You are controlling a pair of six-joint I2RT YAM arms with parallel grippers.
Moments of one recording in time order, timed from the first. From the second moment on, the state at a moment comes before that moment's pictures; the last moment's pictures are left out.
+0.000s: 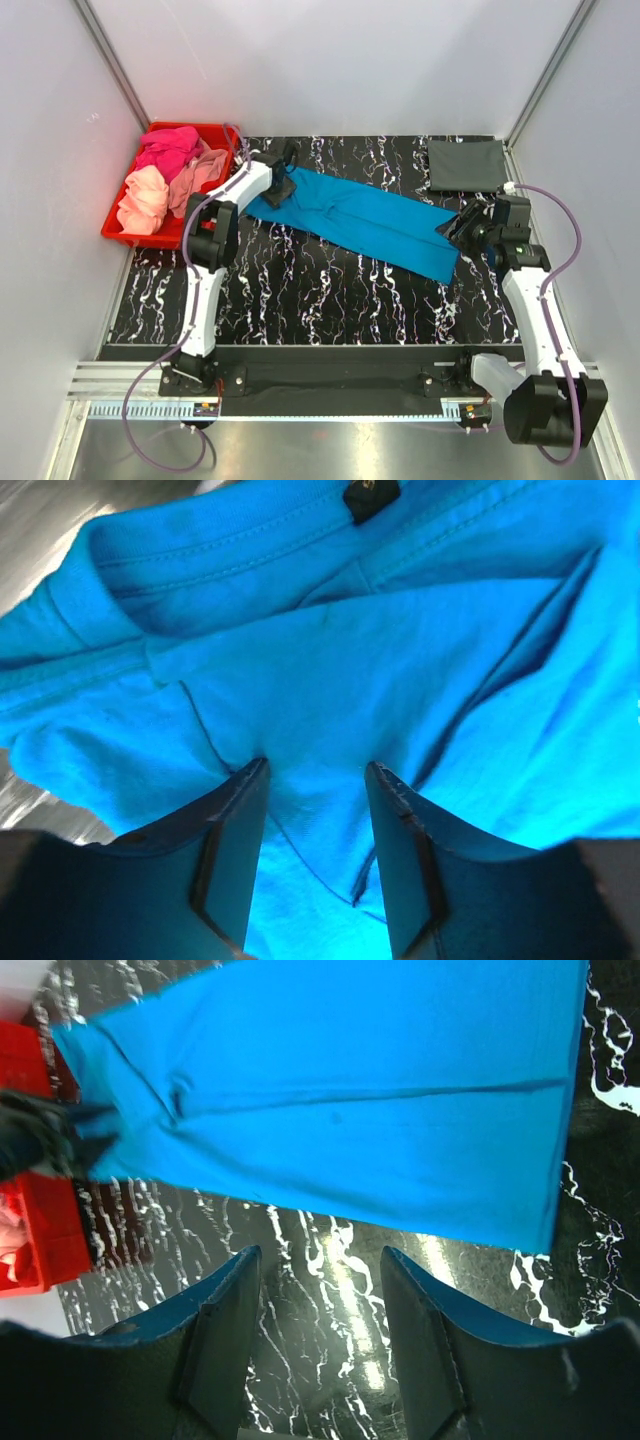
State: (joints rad) left arm -0.33 2.33 1.94 -0.79 -0.29 -1.13; right arm -0.07 1.01 0.86 -0.53 -0.25 0.63
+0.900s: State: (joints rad) left arm -0.34 1.86 1.63 -0.36 -0.06 -0.70; right arm 0.15 1.48 0.91 -0.60 -0.04 0.54
